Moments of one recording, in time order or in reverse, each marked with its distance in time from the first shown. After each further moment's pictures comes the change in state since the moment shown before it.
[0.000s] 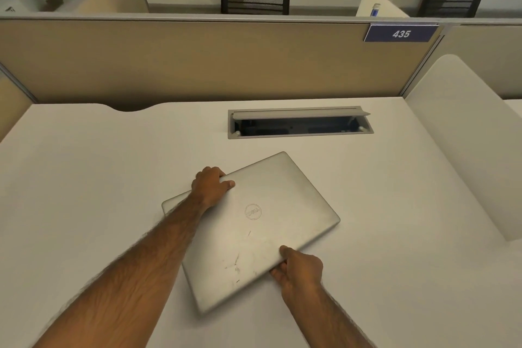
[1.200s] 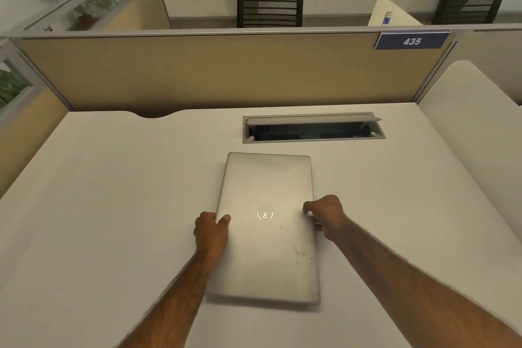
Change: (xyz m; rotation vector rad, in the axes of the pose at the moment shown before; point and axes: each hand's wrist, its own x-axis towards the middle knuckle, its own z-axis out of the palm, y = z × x) left_hand -0.090 -0.046 0.039 -0.479 0.222 -0.384; right_hand 0.063 -0.101 0.023 -0.670 -0.094 -0.337
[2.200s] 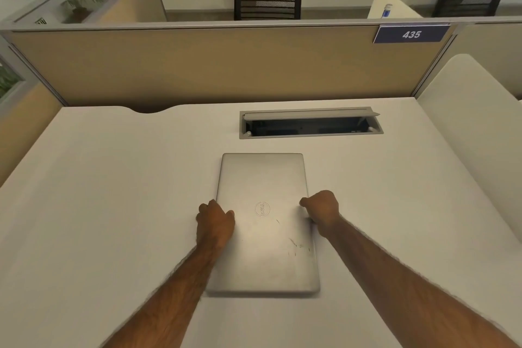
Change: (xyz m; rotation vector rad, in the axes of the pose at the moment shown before) left_hand -0.018 0.033 0.001 0.372 -0.066 0.068; right_hand 0.013 0.008 0.004 -0.136 0.079 -0.093
